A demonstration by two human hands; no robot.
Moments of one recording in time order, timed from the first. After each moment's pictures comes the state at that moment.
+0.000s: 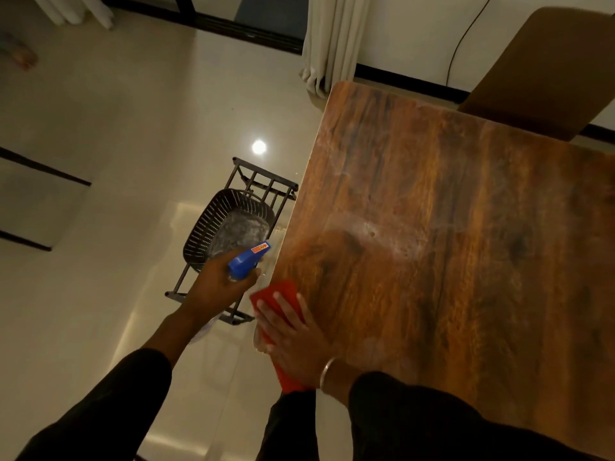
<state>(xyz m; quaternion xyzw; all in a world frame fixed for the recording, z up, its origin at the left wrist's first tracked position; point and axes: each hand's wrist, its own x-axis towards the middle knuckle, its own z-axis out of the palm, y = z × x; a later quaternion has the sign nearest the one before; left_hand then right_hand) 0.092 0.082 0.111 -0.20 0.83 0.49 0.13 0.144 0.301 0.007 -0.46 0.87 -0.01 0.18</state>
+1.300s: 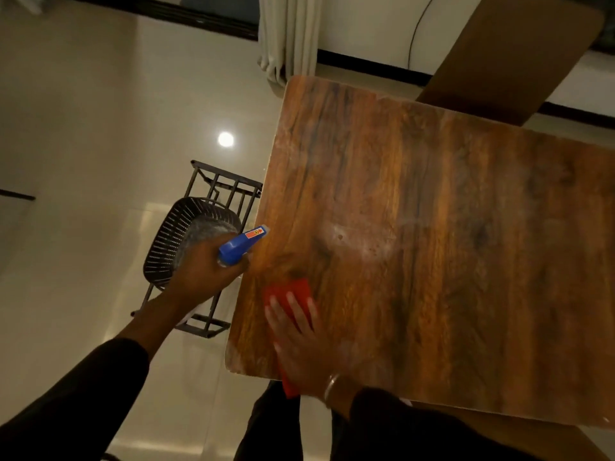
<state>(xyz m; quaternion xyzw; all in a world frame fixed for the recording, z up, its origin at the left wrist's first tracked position) 0.016 0.105 0.124 -0.10 0.82 0.54 0.15 0.136 0.348 0.000 -0.31 0.94 -0.07 0.13</state>
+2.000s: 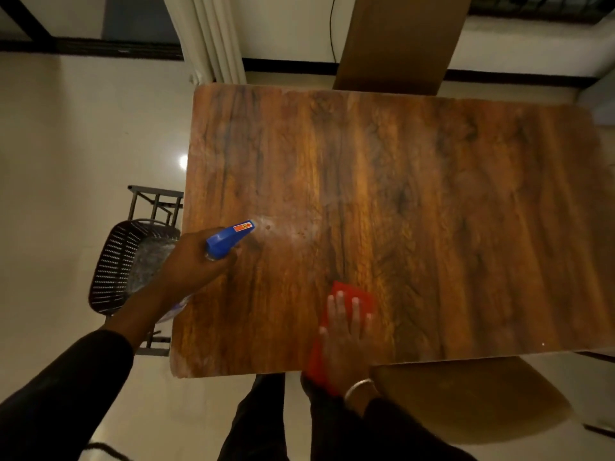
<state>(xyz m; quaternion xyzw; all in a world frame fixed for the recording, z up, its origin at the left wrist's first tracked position) -0.001 0.224 0.167 0.00 0.85 0.49 0.21 0.186 0.510 0.031 0.04 0.98 -0.06 0.18</state>
